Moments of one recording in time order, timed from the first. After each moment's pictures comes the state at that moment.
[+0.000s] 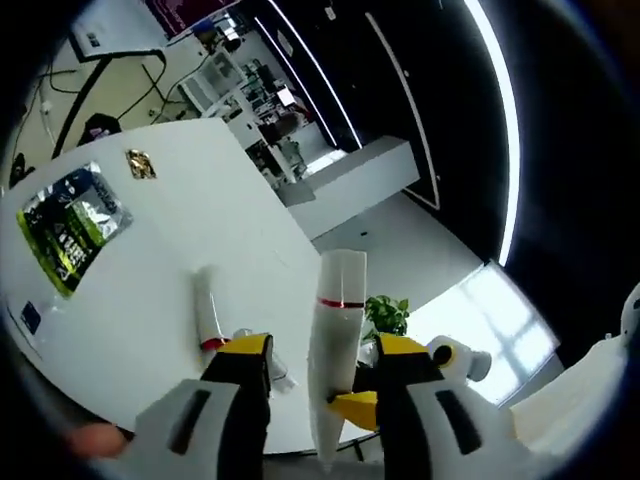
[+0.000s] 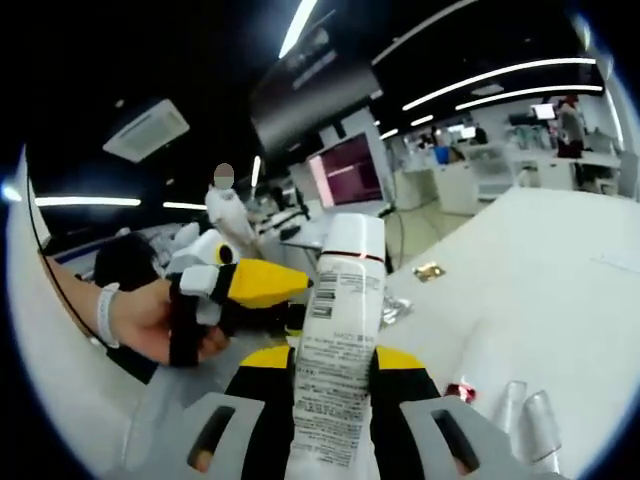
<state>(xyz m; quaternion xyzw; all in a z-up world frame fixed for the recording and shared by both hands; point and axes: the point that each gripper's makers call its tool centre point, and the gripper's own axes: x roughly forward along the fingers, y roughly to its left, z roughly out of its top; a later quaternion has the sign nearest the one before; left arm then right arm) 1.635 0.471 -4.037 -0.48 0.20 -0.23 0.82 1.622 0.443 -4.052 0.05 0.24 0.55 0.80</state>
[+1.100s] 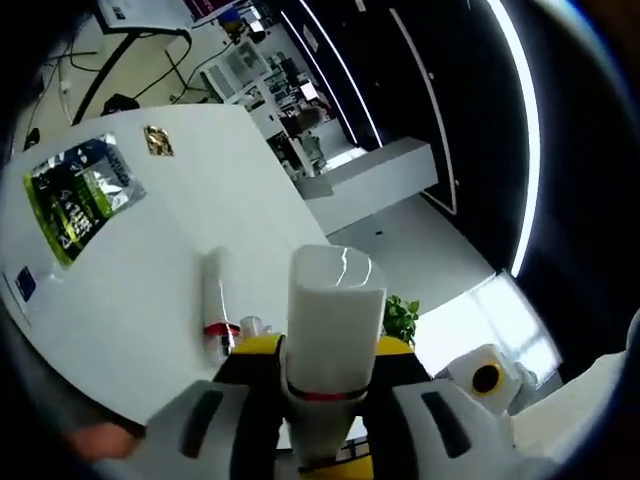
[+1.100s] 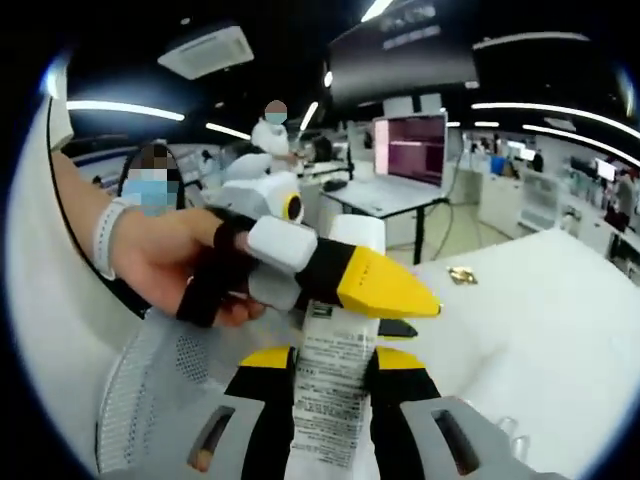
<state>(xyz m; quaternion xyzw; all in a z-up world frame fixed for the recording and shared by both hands) 1.640 0.455 -4.054 -0.49 0.23 -0.20 0.82 1.578 0.470 -4.061 -0.13 0.21 0.63 0.74</state>
